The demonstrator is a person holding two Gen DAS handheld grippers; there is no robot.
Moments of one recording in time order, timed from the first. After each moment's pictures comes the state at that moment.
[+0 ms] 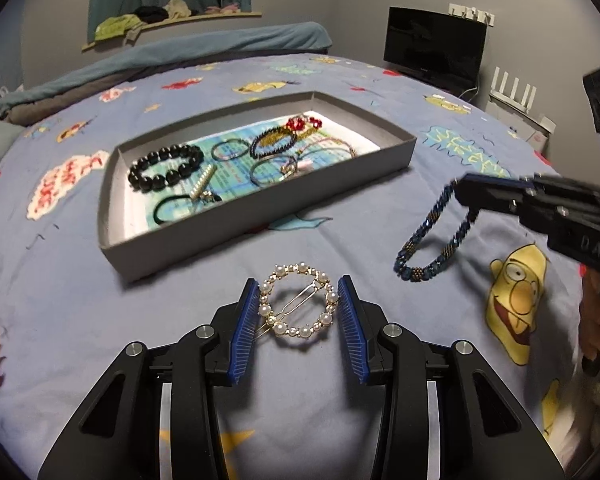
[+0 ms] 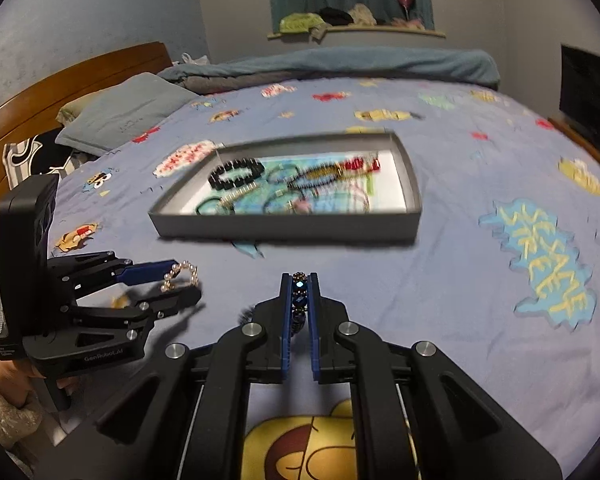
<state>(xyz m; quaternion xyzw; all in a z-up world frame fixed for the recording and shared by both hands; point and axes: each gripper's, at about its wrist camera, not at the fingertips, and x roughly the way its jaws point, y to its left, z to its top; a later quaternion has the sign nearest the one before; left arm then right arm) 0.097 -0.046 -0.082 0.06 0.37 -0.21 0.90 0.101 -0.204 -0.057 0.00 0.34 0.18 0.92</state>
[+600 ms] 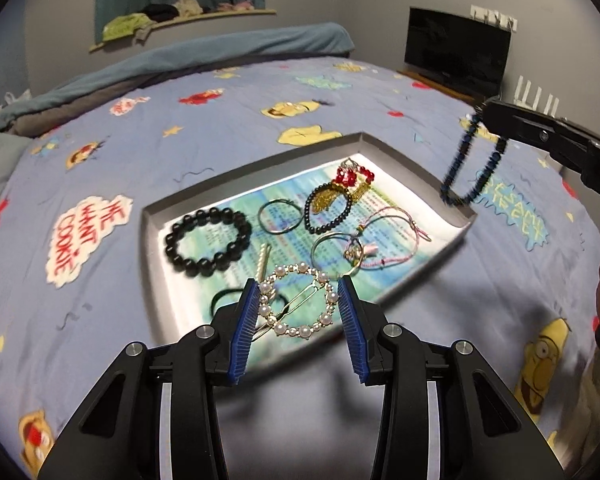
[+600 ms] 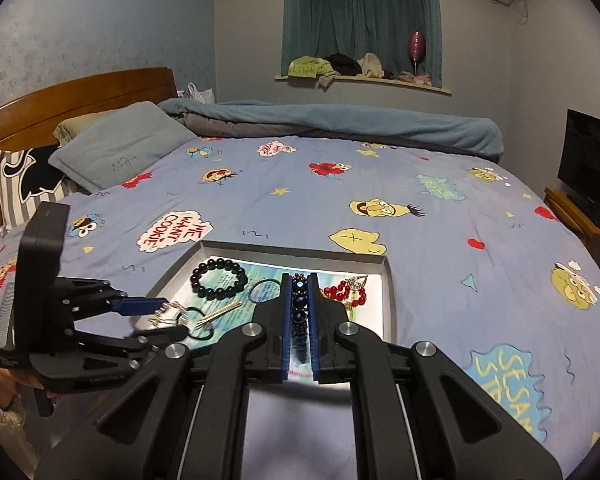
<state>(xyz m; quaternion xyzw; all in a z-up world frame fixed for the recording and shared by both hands) 0.191 -0.039 -0.042 0.07 0.39 -0.19 0.90 0.186 -0.188 0.017 -0.04 0.27 0.17 0.95</state>
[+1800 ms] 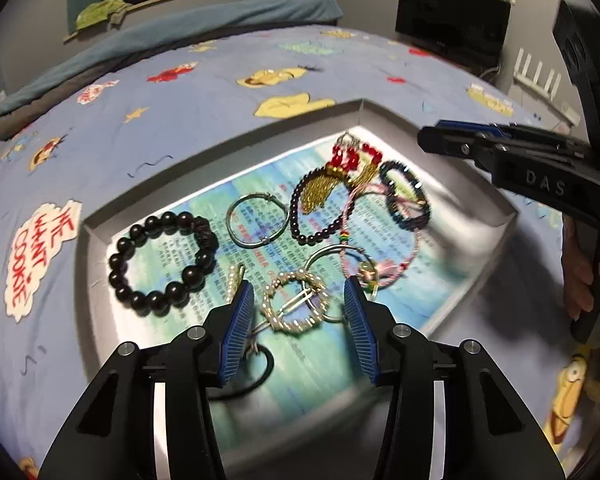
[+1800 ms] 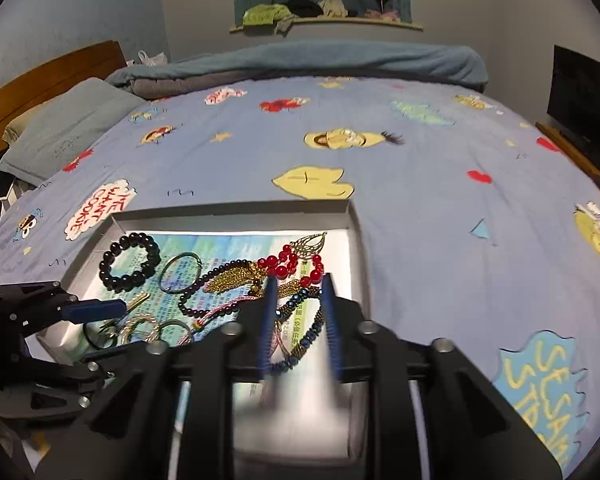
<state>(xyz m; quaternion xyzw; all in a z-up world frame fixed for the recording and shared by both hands) 0.237 -0.062 -0.071 0.08 0.42 -0.21 0.88 0.279 -0.216 -0.053 -0.01 0.36 0.12 0.93</state>
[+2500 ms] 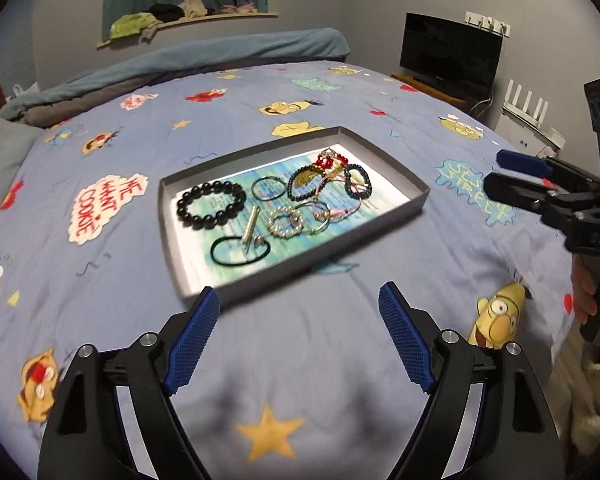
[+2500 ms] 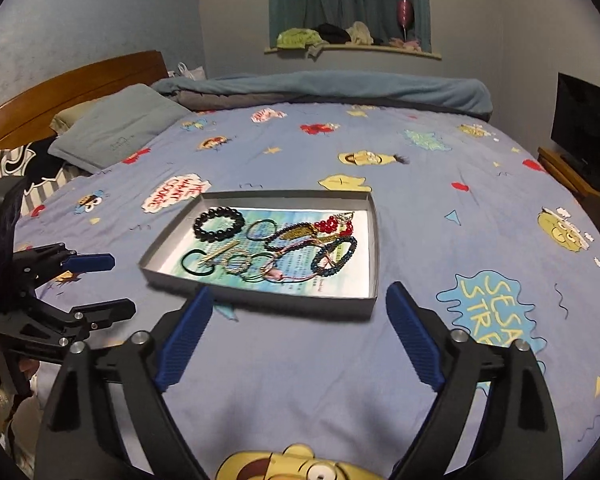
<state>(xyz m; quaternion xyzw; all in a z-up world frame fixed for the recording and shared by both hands) 0.104 -0.019 -0.018 0.05 0.38 -0.18 0.90 0.125 -0.221 0.005 -0.02 0.32 0.16 0.93</state>
